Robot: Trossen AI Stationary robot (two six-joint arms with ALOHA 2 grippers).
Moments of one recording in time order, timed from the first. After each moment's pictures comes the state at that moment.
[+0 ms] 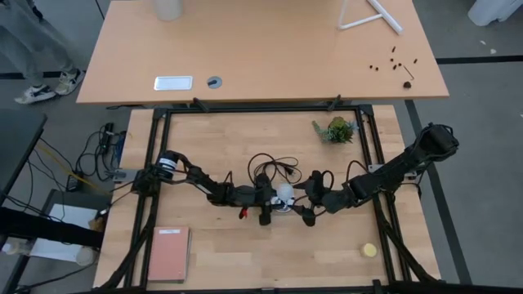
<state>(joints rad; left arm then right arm) -0.17 2.17 0.89 0.98 -0.25 -0.08 0.43 1.39 0.53 0.28 0.56 0.53</state>
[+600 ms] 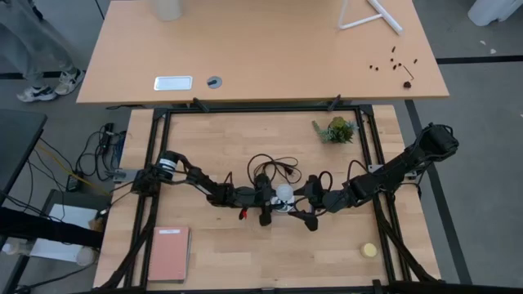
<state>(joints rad) -0.18 2.17 0.89 0.98 -0.29 -0.11 0.44 1.39 0.53 0.33 0.43 0.56</state>
